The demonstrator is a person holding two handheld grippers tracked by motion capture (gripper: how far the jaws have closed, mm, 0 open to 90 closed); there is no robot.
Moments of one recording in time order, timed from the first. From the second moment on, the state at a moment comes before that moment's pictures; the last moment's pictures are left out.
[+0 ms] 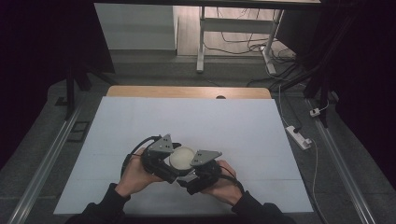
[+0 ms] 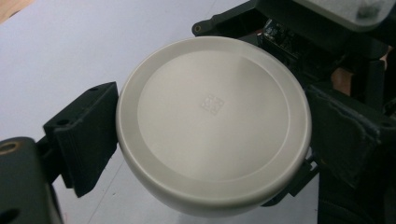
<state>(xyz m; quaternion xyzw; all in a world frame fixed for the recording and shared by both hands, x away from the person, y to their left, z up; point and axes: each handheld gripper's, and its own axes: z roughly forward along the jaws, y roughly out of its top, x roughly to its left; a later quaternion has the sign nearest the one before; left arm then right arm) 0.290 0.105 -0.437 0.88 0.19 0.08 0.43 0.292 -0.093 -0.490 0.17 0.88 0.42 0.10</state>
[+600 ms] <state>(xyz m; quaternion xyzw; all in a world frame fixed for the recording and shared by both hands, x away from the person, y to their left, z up) 0.293 0.093 -0.441 0.89 0.19 0.06 0.42 0.290 -0.091 -0.490 0.17 0.88 0.43 0.09</state>
